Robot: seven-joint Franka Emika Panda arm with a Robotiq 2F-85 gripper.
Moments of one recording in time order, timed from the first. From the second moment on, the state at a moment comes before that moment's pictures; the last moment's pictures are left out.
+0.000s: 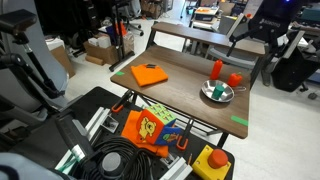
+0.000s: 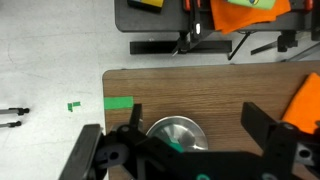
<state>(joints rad) -0.12 0.27 -0.23 -1.93 0.00 1.87 -0.39</state>
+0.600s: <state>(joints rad) -0.17 0.54 -0.18 -1.77 0.01 2.00 -0.20</state>
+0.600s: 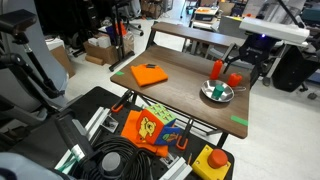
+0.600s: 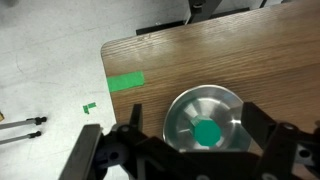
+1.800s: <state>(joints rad) -0.15 0.76 -0.13 -1.67 0.01 2.16 -0.04</state>
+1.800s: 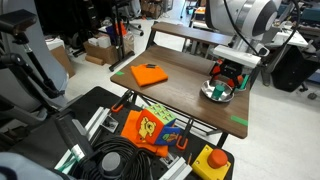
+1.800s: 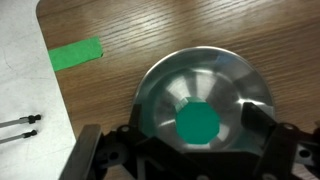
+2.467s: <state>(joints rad) -0.12 0.80 -0.13 -1.63 -0.02 2.16 -0.01</state>
